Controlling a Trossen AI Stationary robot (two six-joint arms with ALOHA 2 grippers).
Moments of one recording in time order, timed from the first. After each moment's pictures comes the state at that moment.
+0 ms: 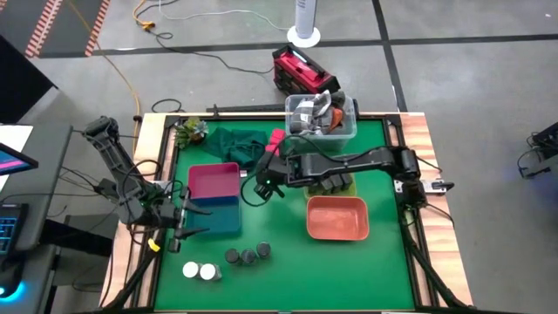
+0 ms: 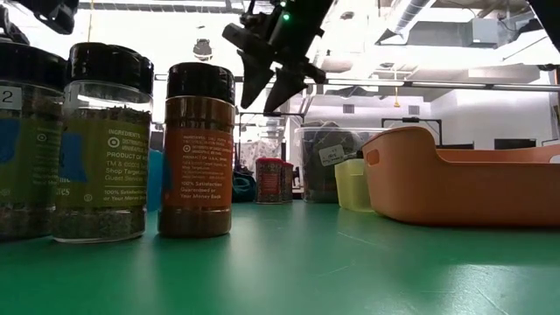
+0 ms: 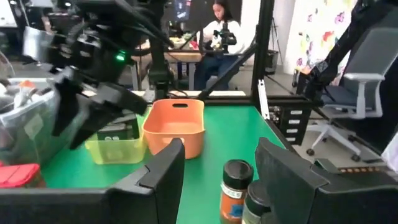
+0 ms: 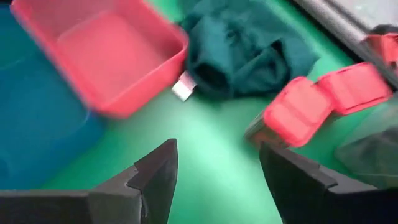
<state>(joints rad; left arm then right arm) -0.97 0.63 0.36 0.27 -0.94 -0.09 0.04 2.02 1.79 -0.75 0.45 0.53</state>
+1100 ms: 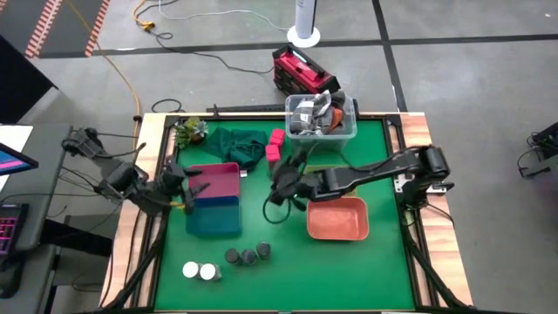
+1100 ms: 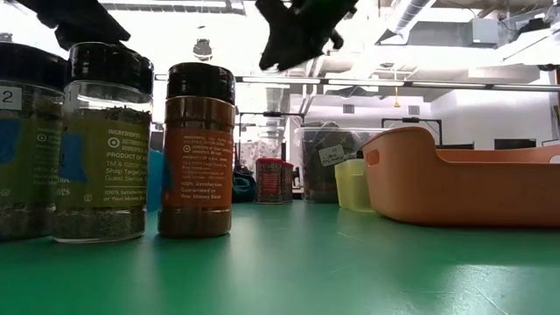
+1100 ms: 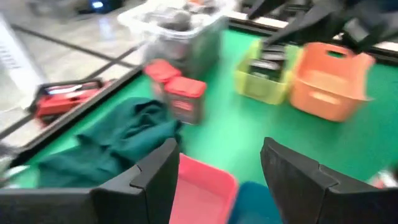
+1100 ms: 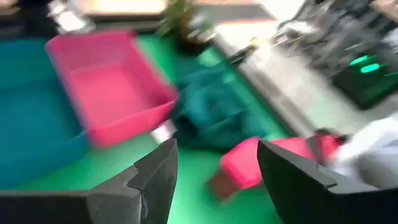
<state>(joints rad) -0.61 0.63 0.74 -0.81 -0.99 -0.70 0.14 1.77 1.43 -0.31 0.76 0.17</state>
